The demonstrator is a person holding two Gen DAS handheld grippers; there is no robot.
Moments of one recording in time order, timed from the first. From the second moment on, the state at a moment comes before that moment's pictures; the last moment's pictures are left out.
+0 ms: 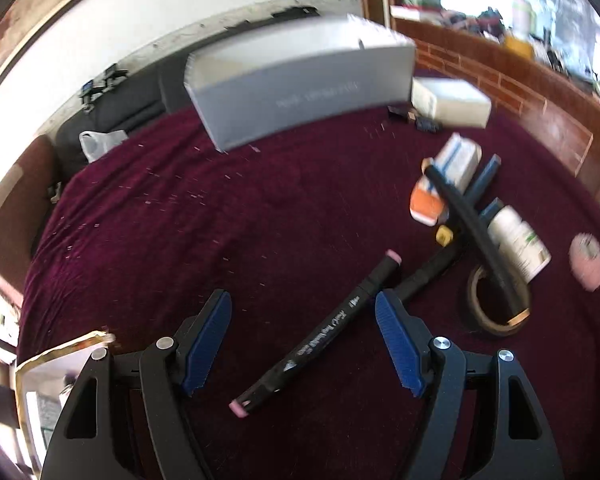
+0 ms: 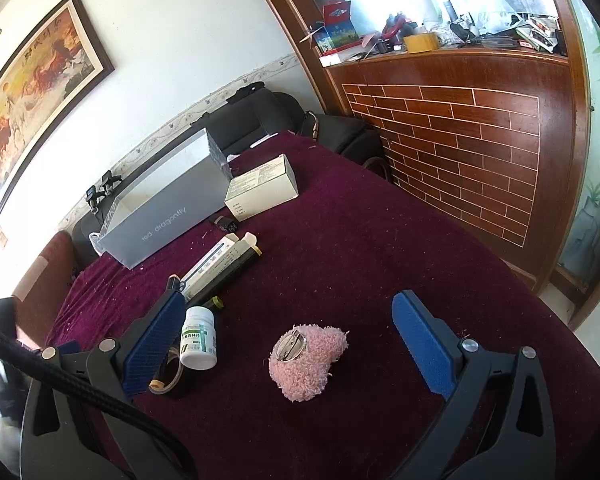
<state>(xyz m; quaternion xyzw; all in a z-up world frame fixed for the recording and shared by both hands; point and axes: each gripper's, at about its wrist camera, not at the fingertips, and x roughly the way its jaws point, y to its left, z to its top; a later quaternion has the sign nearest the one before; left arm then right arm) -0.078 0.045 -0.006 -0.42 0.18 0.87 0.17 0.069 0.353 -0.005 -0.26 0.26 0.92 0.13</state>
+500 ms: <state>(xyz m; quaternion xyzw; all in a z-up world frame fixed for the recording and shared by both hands) -0.045 0.063 -0.022 -0.49 0.15 0.82 0.25 0.066 0.355 -0.008 -0.27 0.28 0.92 0.11</state>
